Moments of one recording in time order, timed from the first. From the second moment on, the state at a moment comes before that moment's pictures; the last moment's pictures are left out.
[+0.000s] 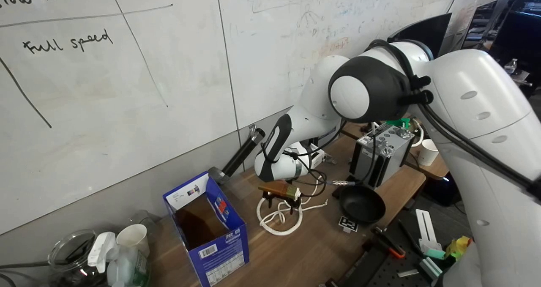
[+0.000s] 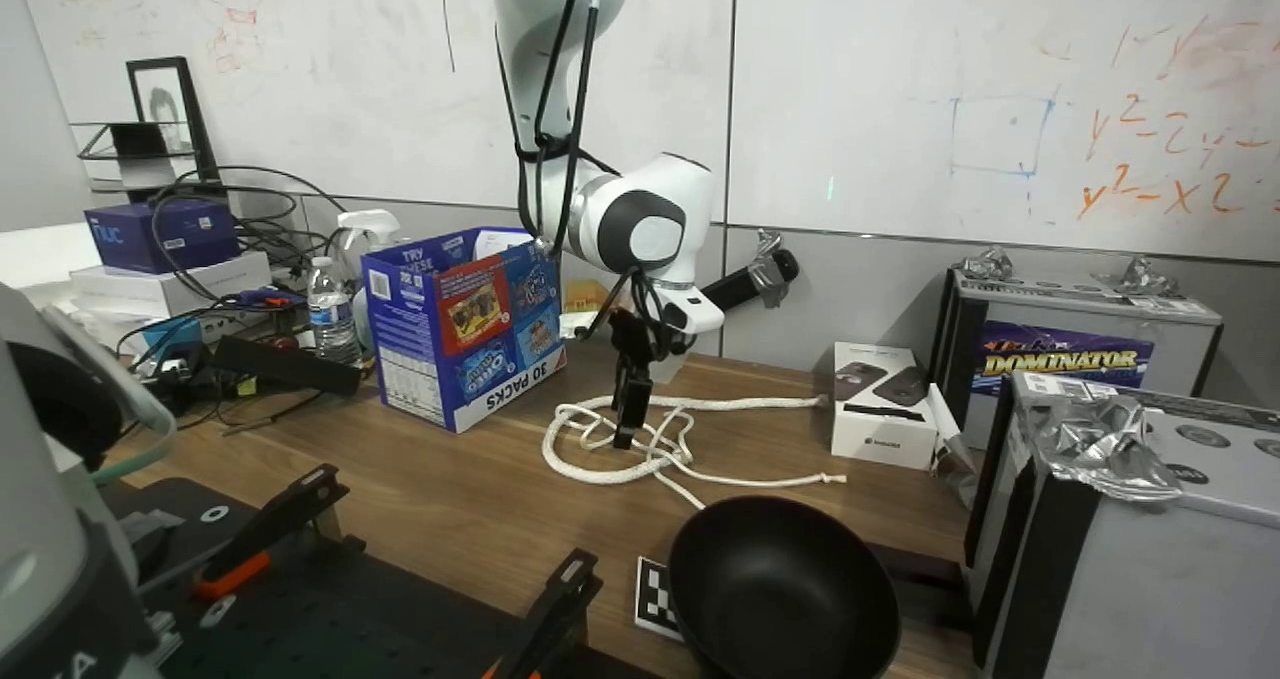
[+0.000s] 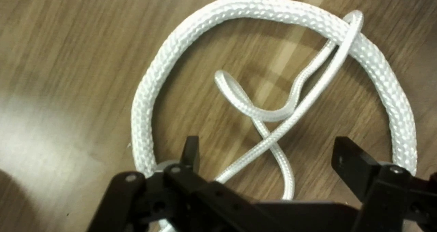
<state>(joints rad) 0.05 0.77 -0.02 -2.01 0.42 2.62 0.69</state>
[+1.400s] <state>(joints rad) 0.06 0.80 -0.02 -1.98 0.42 2.64 0.73</state>
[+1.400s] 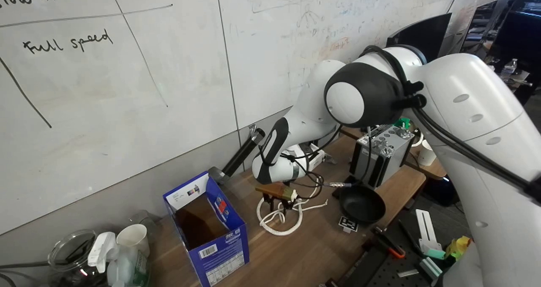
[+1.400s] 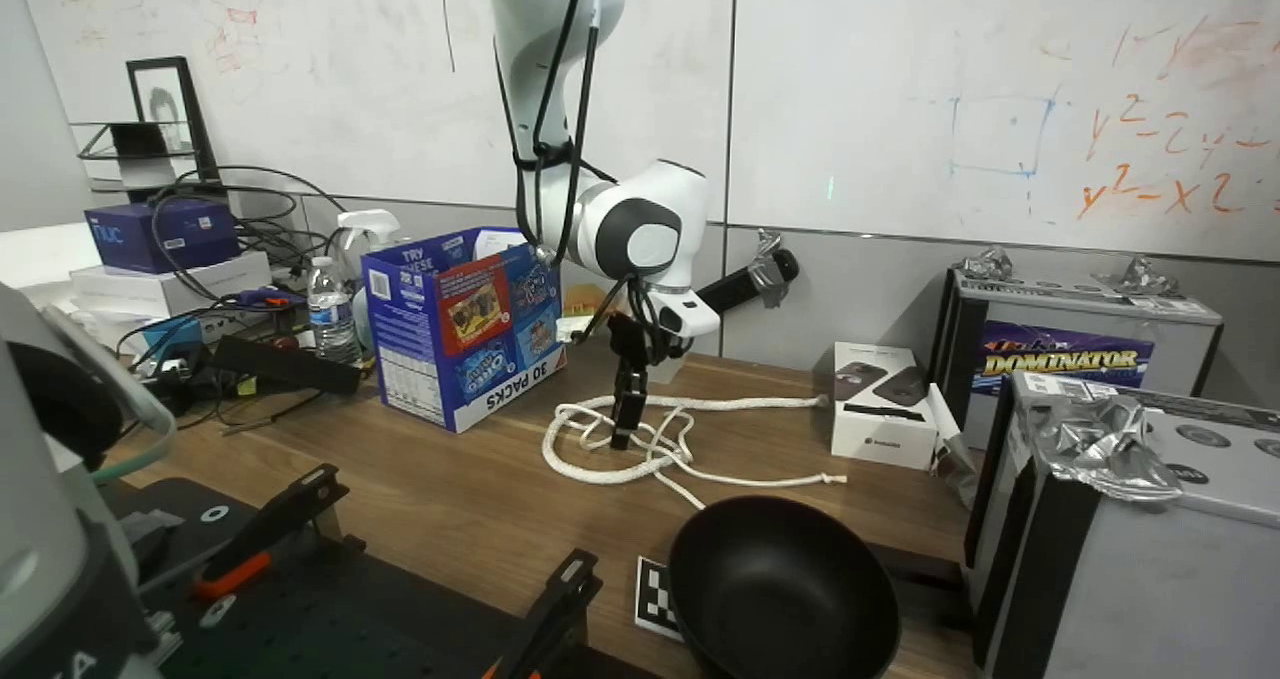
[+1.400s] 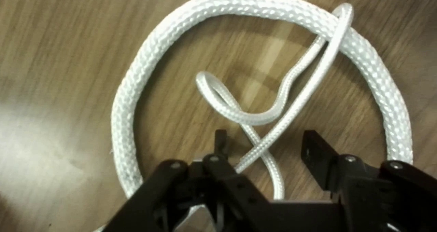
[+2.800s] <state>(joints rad) 0.13 0.47 -0.19 -2.06 0.11 2.63 0.73</state>
